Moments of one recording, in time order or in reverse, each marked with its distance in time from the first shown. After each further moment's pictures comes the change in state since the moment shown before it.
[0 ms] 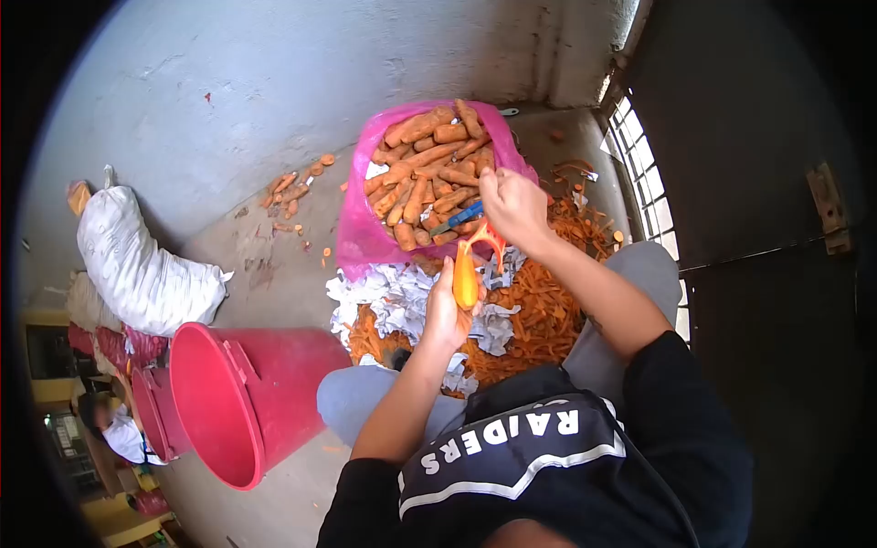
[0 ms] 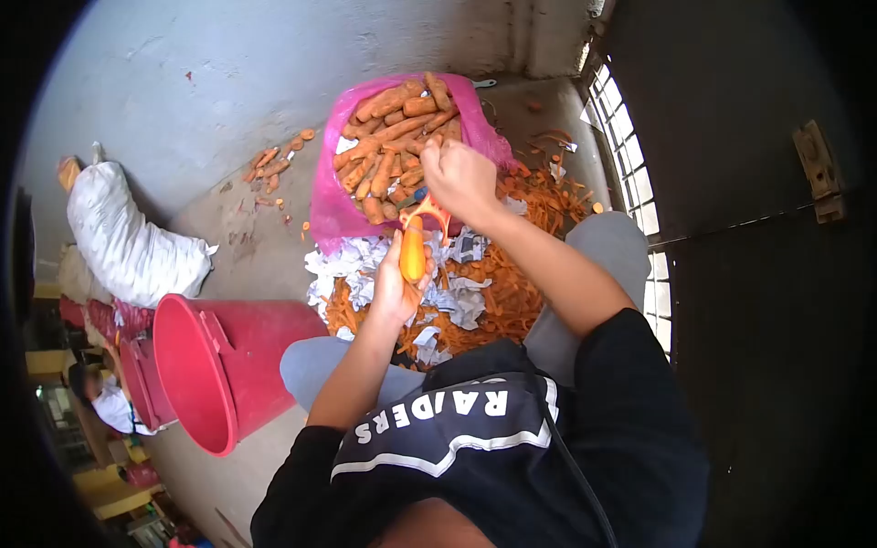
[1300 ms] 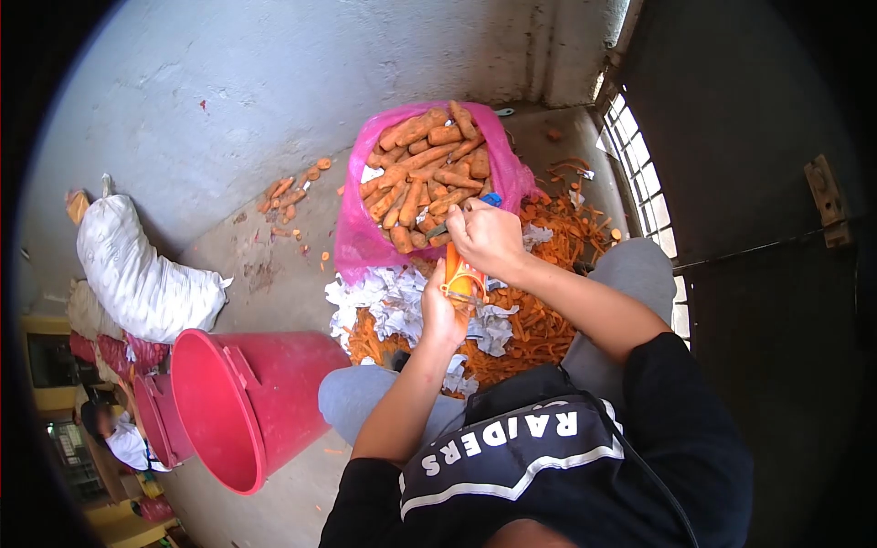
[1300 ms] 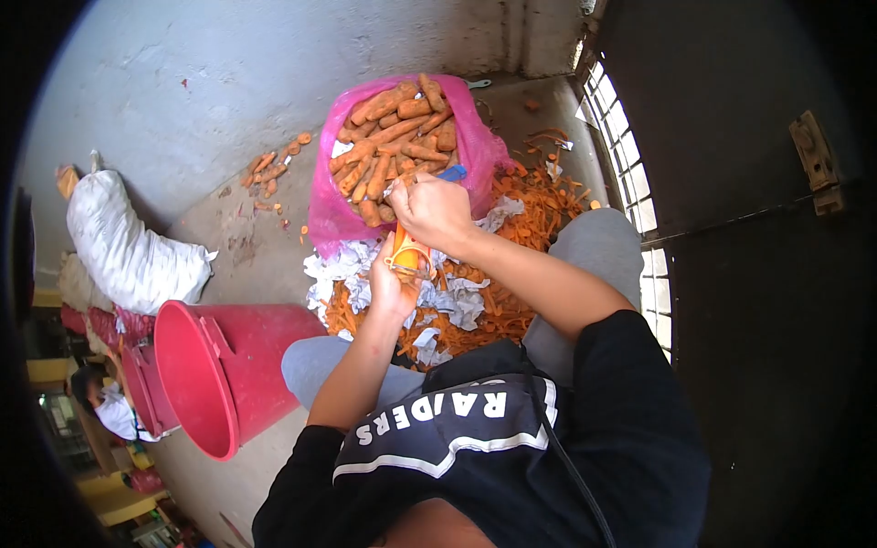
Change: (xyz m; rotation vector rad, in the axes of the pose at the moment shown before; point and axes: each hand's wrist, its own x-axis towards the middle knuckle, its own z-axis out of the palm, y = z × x) left_hand -0.003 0.002 0.023 -0.026 0.248 0.115; right_hand -0.033 -0.009 0.021 -0.084 -0.065 -0.203
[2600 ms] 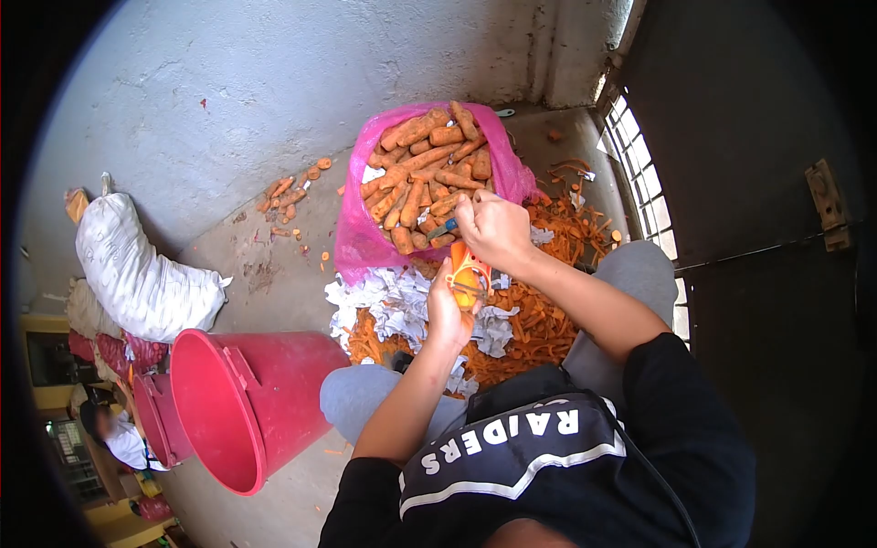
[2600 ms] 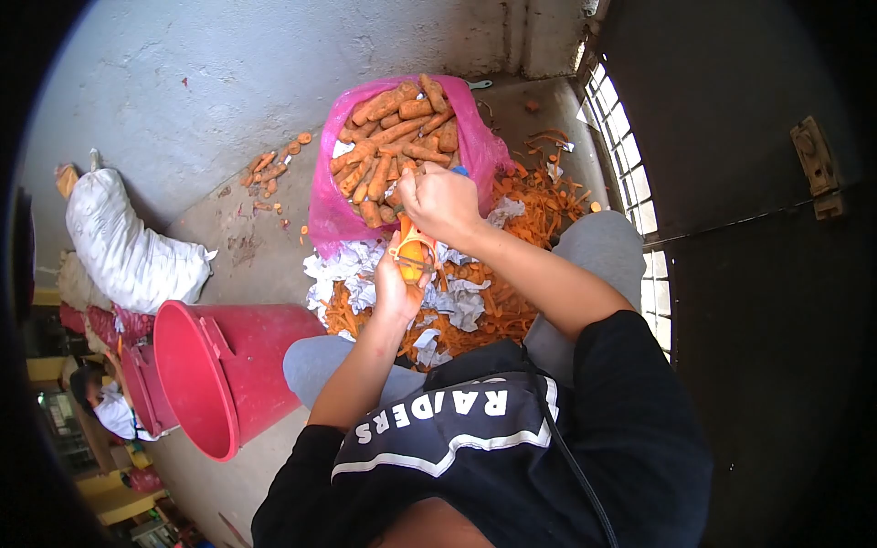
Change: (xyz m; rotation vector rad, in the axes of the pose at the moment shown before) left_hand -0.001 -0.003 0.003 0.050 -0.050 0.018; right_hand 0.010 0.003 -0.006 -0.018 0.065 0.016
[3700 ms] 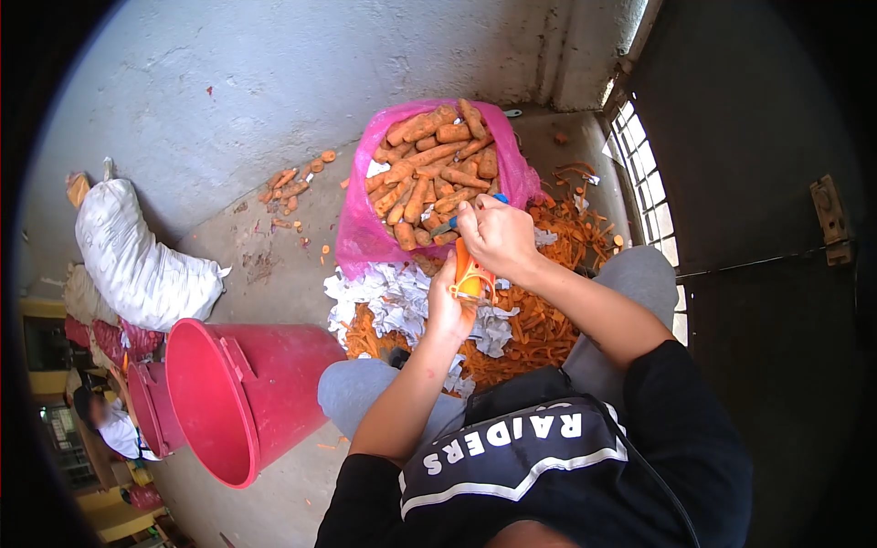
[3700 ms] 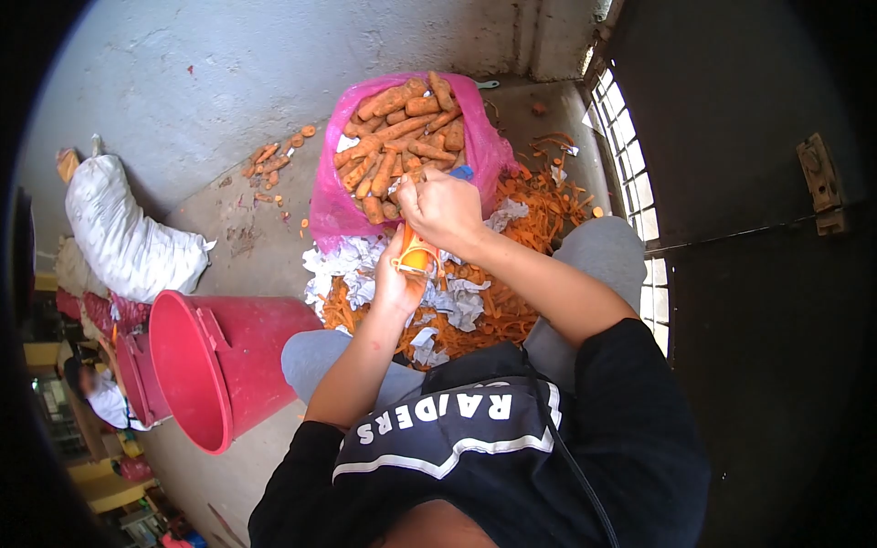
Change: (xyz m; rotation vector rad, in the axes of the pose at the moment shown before) left_hand 0.013 -0.002 -0.010 -0.084 -0.119 0.026; right_hand -0.007 -0.009 -0.006 0.015 -0.068 -0.073
